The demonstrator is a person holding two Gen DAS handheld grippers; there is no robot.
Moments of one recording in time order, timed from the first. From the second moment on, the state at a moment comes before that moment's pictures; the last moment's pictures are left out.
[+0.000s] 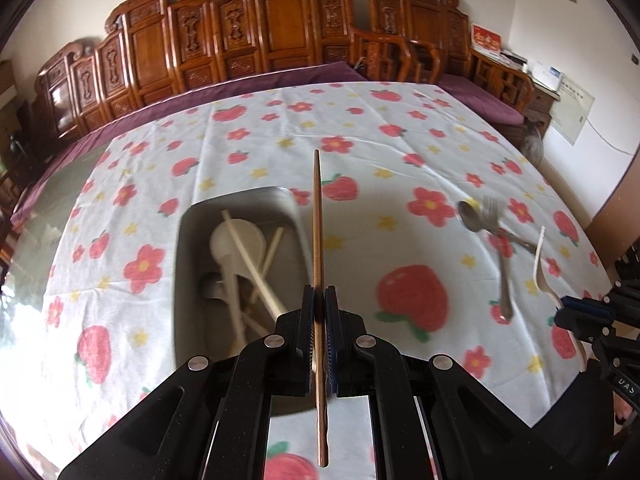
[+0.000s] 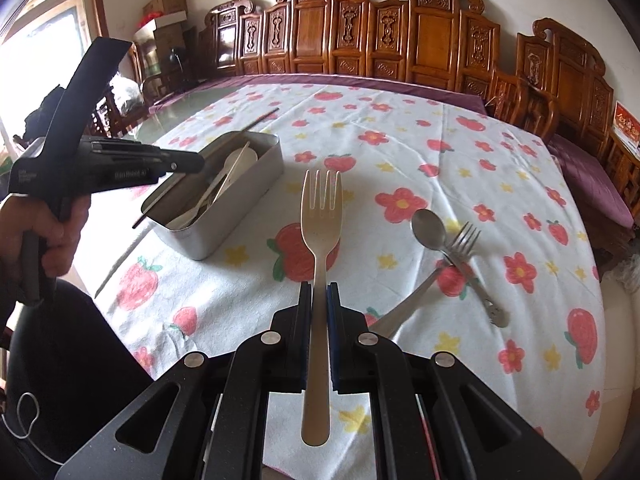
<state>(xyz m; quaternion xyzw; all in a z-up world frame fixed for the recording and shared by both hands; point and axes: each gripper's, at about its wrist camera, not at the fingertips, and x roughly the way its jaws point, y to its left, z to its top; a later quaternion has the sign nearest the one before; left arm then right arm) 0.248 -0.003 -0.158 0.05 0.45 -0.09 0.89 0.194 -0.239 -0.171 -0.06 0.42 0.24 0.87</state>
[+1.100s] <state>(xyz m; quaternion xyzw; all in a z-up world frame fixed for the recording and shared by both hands) 0.271 0.077 -0.184 -0.04 0.41 -0.08 0.91 0.257 -0.157 -0.190 -0.07 0.44 0.27 0.85</state>
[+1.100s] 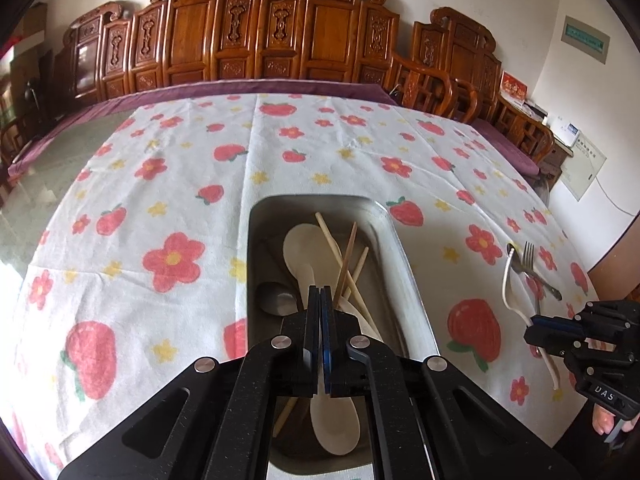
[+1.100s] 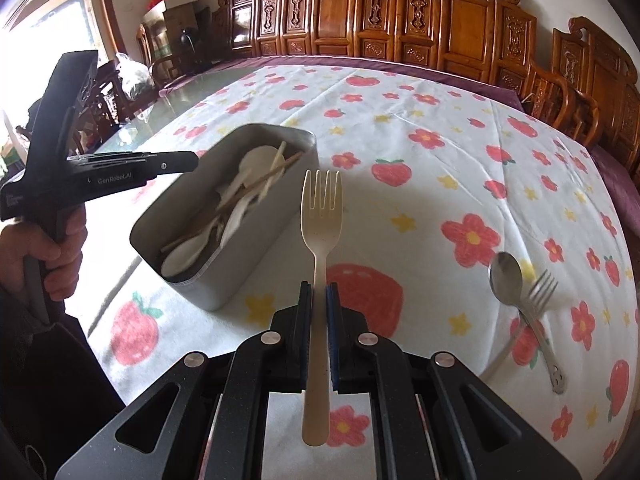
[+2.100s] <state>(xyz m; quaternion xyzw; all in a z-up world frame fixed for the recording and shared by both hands) 0.247 0.132 -0.141 -0.03 0.37 -0.04 0.93 0.321 -0.029 -0.204 0.01 0.48 0.31 0.82</state>
